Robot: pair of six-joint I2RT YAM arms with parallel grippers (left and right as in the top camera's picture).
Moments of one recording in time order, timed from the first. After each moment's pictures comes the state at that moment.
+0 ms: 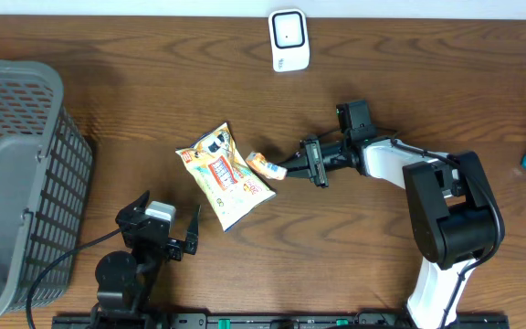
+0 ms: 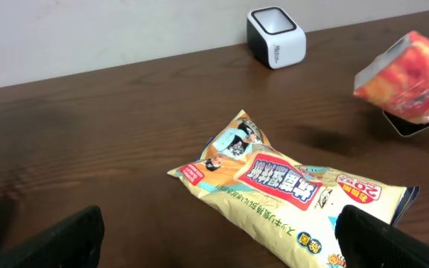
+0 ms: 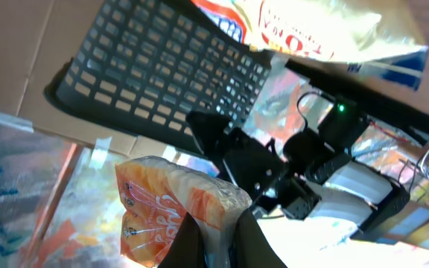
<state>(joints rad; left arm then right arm) -0.08 0.01 0.11 -0.36 0.18 0.12 0.29 2.02 1.03 -0.04 -1.49 1.54</state>
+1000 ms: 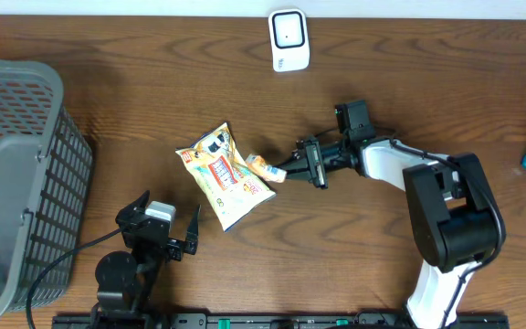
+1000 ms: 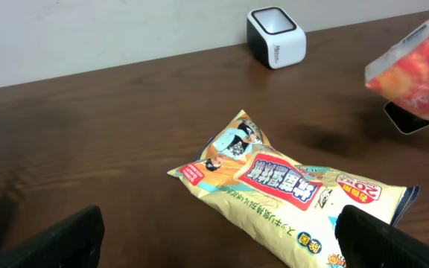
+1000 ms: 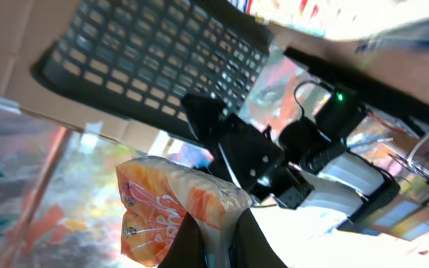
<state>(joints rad) -0.08 0.01 0.11 -0.36 0.18 0.12 0.31 1.99 1.02 -0.06 -1.52 1.51</state>
